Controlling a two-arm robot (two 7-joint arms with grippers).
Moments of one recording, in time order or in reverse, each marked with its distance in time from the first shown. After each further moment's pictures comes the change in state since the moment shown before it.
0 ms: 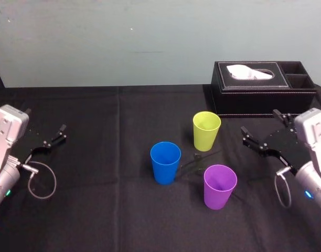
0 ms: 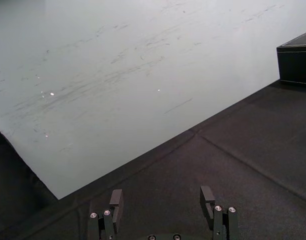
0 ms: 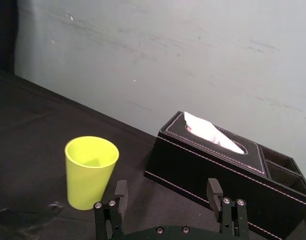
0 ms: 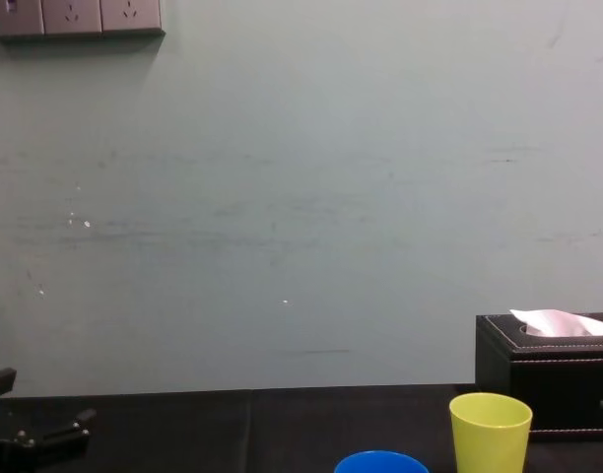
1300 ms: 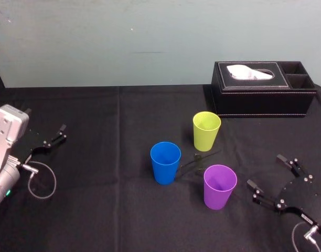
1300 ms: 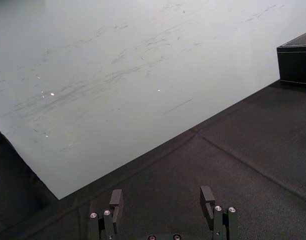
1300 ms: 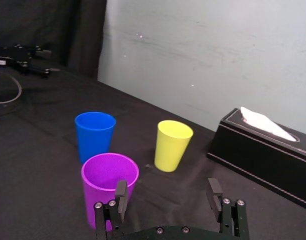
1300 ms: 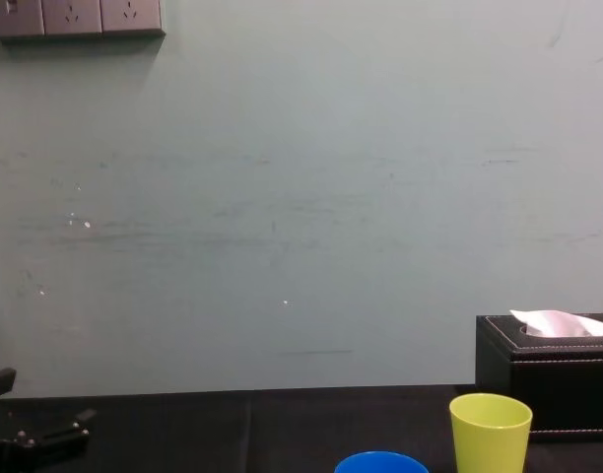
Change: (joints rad) left arm 0.000 0.000 0.000 0.000 0.000 0.000 0.000; right arm -0.413 0.153 0.180 -0.273 0.096 -0.138 0.187
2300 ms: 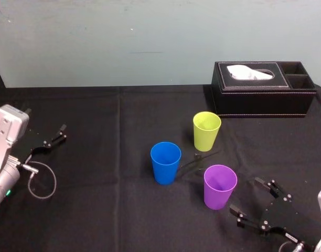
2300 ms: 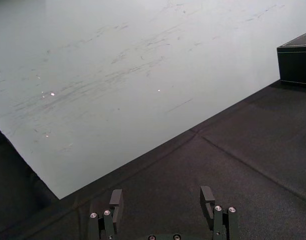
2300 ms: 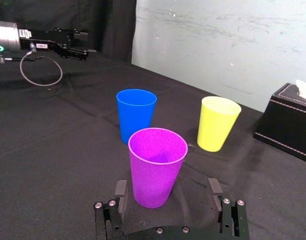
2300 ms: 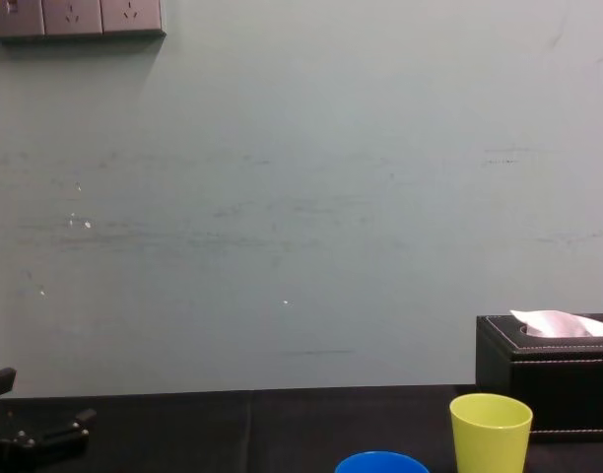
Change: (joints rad) left arm 0.000 0.000 0.000 0.000 0.000 0.000 0.000; right arm 0.016 -0.058 -0.023 0.052 0.006 0.051 0.163
